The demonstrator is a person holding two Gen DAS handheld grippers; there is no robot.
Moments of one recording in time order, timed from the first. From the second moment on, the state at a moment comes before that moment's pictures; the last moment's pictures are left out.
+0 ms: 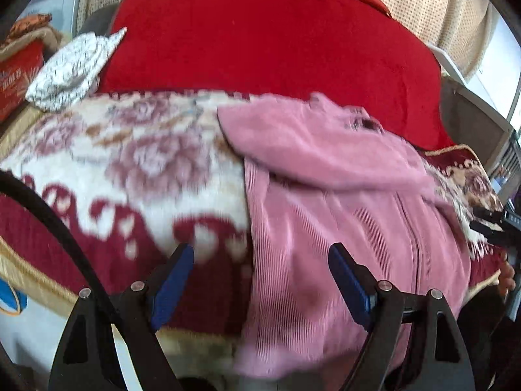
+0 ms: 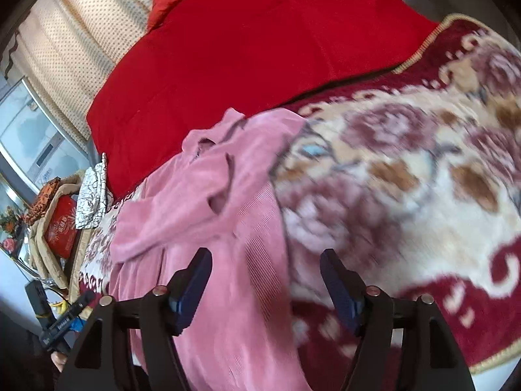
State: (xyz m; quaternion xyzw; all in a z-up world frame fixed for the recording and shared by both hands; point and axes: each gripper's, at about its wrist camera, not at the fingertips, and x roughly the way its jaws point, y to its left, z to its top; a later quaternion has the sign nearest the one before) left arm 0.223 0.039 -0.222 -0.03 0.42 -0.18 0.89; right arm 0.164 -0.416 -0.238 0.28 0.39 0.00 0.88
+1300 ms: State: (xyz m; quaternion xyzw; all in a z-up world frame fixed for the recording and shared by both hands) left arm 0.205 0.011 -0.334 0.02 0.59 -0.22 0.78; right arm 0.122 -0.292 -0.349 0.17 0.58 0.07 0.80
